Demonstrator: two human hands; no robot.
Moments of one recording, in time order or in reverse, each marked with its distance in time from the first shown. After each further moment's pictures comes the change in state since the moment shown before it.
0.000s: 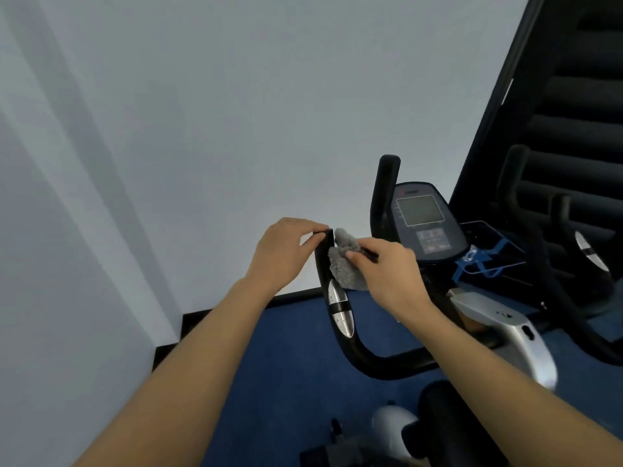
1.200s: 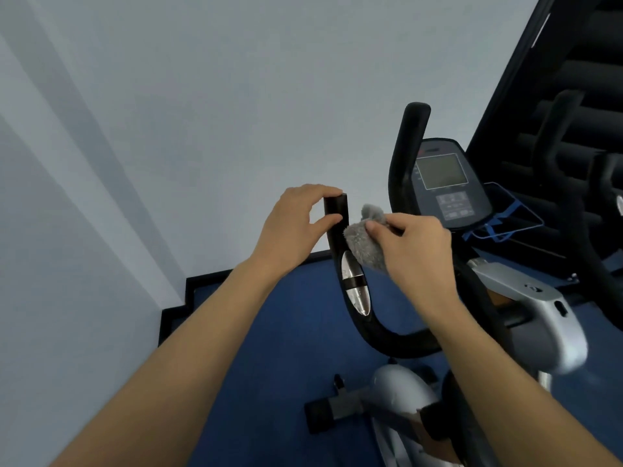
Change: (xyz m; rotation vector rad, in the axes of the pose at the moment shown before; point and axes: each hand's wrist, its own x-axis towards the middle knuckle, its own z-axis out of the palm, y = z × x) left_hand -0.005 -0.012 0.010 -0.165 -0.039 -0.024; right_hand -0.005 -0.006 0.011 -0.039 0.138 0.149
